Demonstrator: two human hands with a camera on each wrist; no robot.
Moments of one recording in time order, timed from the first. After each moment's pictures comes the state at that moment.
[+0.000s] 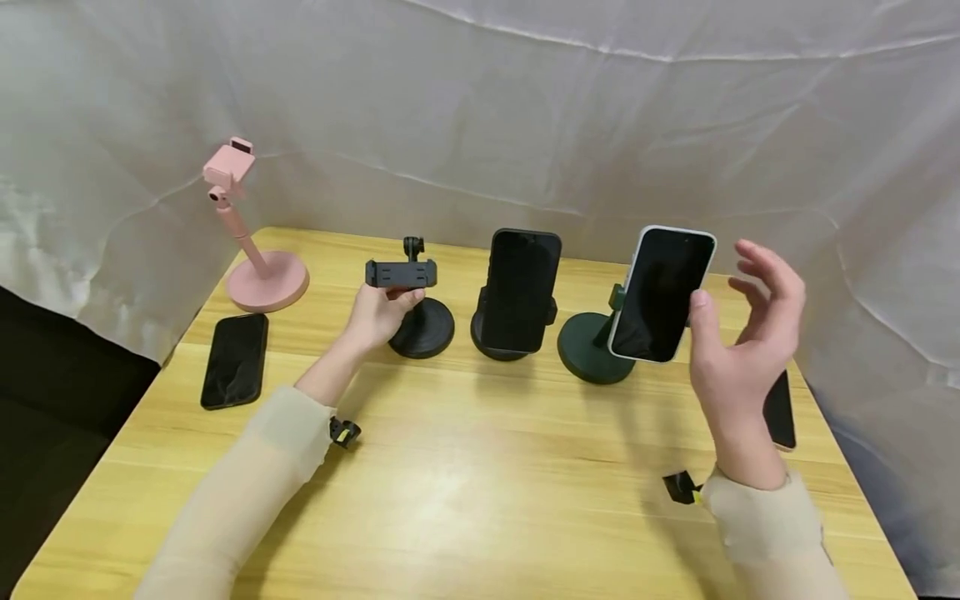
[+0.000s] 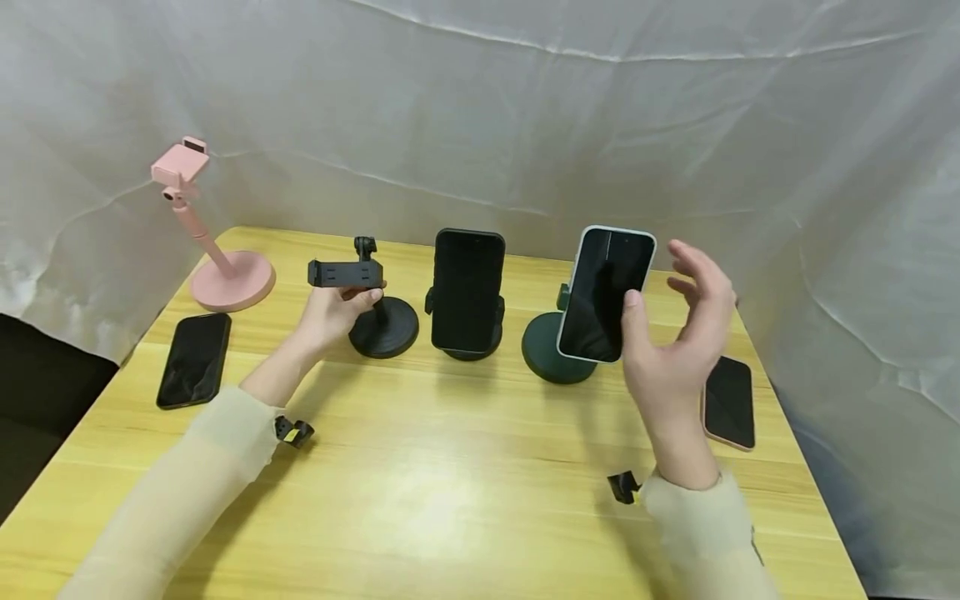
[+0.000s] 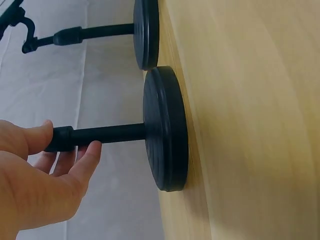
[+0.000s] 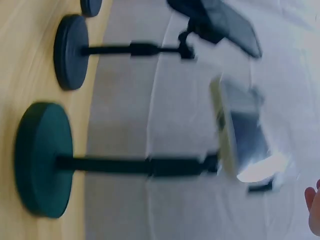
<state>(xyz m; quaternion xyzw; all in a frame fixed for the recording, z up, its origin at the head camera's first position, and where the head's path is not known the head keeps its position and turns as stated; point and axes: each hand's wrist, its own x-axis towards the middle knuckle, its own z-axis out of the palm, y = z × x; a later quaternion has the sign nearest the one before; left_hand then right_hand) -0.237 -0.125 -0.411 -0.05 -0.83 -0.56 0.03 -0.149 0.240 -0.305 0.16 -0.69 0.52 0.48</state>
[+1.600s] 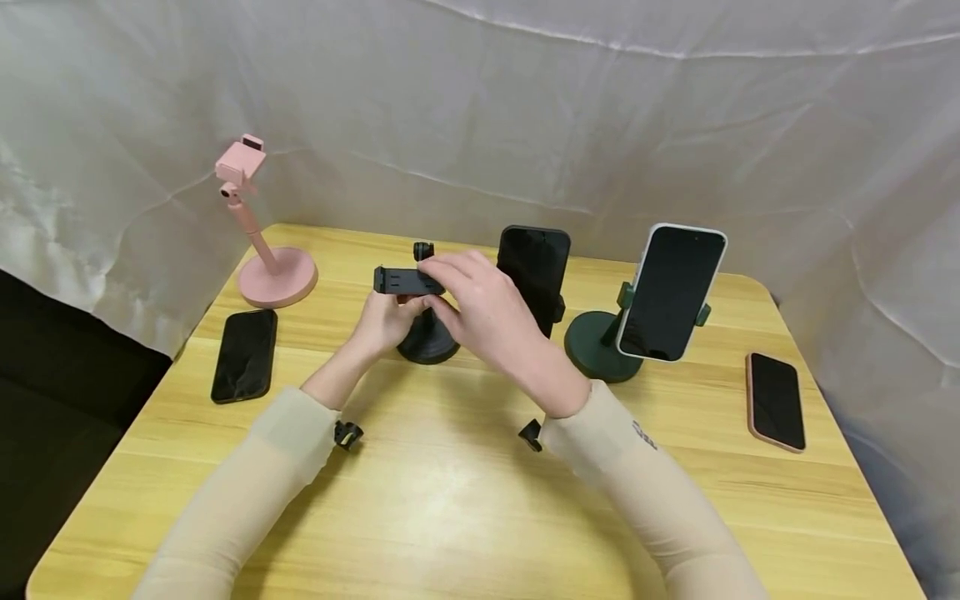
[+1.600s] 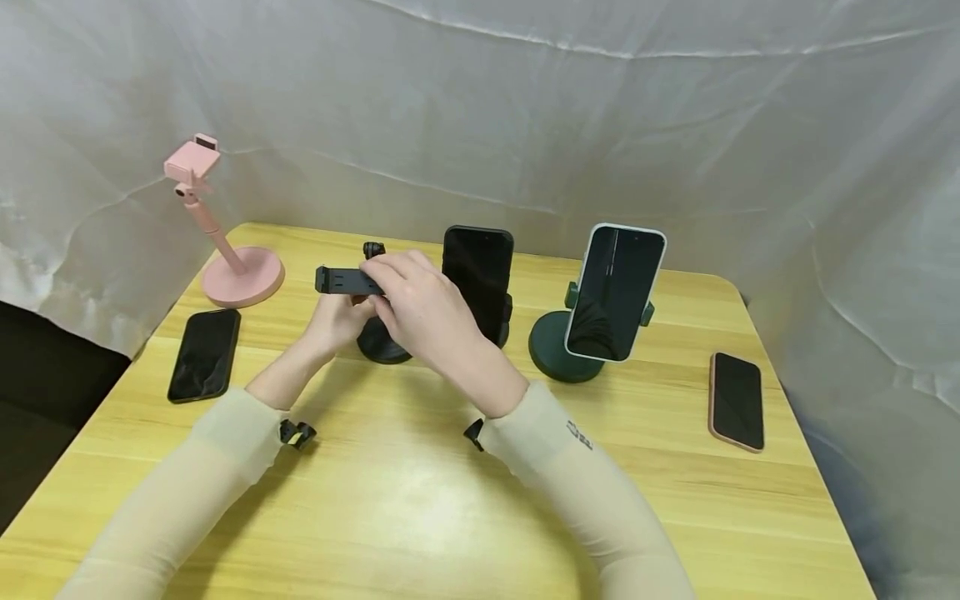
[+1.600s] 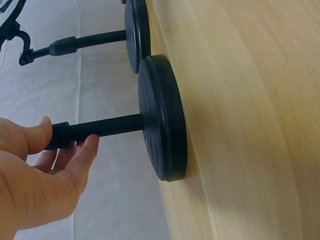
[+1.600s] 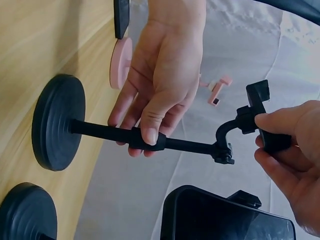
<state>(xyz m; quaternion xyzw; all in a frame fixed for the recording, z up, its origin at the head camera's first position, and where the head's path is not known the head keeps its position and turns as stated) -0.225 -0.123 -0.409 -0.09 -0.85 -0.52 0.03 -0.190 0.067 -0.315 0.43 -0.84 0.21 0.25</state>
